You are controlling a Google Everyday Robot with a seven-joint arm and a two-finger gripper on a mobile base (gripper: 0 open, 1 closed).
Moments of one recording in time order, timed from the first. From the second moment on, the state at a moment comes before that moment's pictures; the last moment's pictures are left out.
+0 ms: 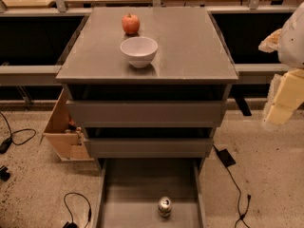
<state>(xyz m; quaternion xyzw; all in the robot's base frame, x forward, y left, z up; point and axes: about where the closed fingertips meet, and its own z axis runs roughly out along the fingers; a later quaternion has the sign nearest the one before) 0.438 -0.217 0.976 -0.60 0.78 -0.03 0.16</state>
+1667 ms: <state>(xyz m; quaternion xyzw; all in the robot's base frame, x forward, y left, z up) 0.432 -0.235 0.773 -0.53 0.77 0.11 0.34</state>
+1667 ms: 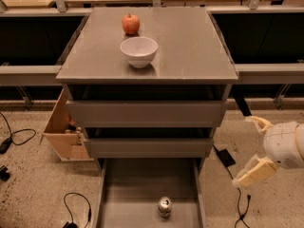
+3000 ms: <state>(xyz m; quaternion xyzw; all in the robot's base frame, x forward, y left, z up) 0.488 -0.193 0.624 -0.51 0.72 0.19 0.43</state>
